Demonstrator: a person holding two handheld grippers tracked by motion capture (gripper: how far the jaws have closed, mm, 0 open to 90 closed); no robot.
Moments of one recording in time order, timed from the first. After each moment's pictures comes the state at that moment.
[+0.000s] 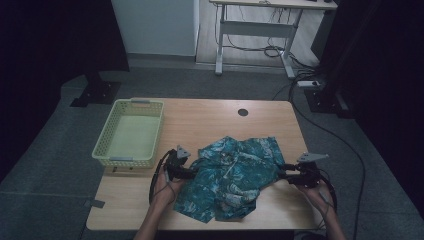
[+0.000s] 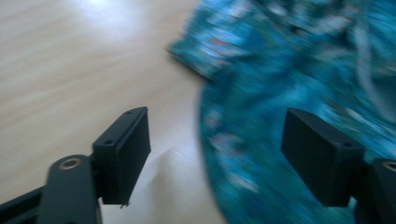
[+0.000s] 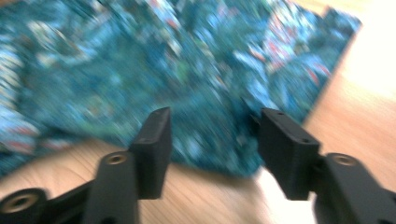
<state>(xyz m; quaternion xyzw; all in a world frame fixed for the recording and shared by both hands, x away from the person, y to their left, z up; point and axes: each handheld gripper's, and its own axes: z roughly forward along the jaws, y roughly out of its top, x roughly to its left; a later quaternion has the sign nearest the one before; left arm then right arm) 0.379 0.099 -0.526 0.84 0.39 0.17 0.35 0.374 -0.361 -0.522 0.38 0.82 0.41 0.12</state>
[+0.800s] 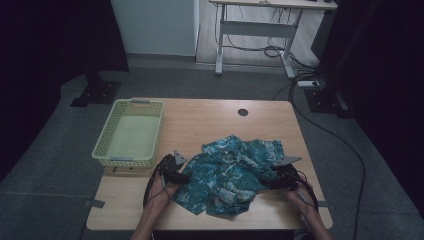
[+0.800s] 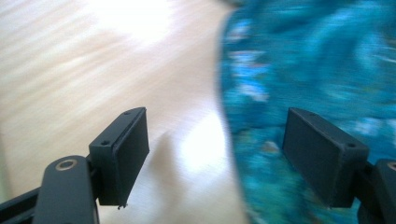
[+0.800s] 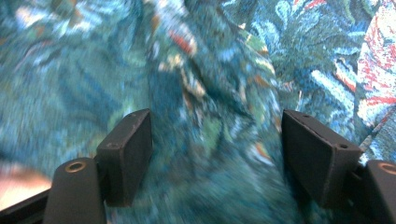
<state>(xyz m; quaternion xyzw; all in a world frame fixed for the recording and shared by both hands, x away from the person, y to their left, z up) 0.392 0.120 -0.541 0.84 0.40 0.23 0.29 0.377 -0.308 -0.550 0.35 0.86 0.35 0.14</state>
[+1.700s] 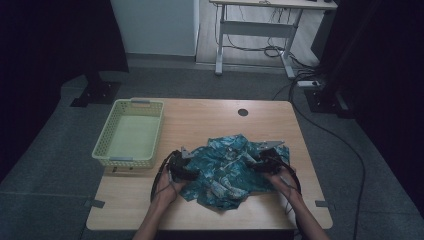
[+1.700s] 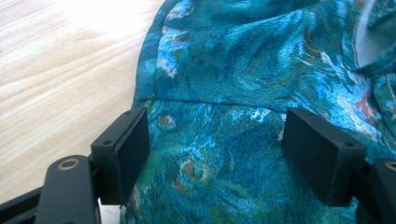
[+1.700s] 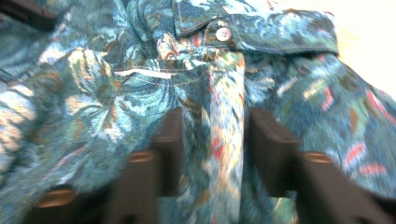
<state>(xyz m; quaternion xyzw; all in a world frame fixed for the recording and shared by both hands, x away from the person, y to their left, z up) 0.408 0.100 -0.544 0.85 0.39 0.16 0.32 0.423 -0.246 -0.523 0.33 0.86 0.37 0.12</state>
